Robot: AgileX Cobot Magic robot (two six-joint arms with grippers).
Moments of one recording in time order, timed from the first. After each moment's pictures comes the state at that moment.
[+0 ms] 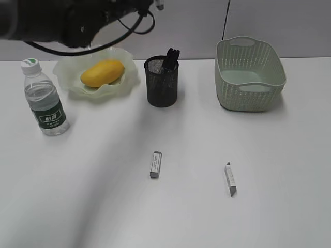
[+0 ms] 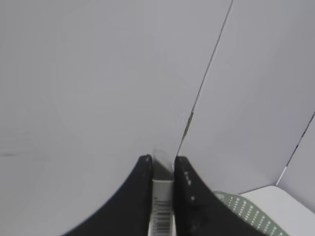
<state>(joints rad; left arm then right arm) -0.52 2.05 -1.47 0.15 -0.53 -0.39 0.04 0.15 -0.51 0.01 1.04 -0.04</state>
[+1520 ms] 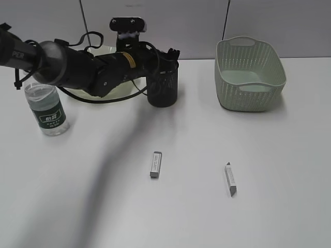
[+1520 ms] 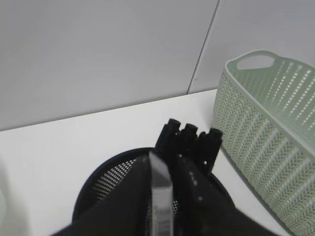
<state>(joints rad) -0.52 2.25 -1.47 0.21 -0.41 -0.39 0.04 0.15 -0.51 0.01 1.04 -0.04</state>
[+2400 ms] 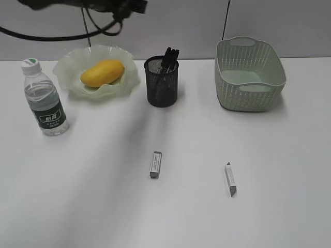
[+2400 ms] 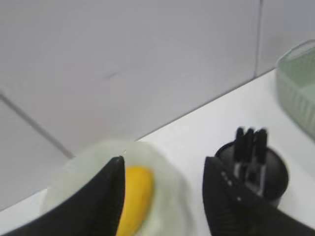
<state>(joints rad) -0.52 1.77 -1.47 0.54 0.29 -0.38 0.04 0.27 -0.61 0.01 0.92 -0.04</state>
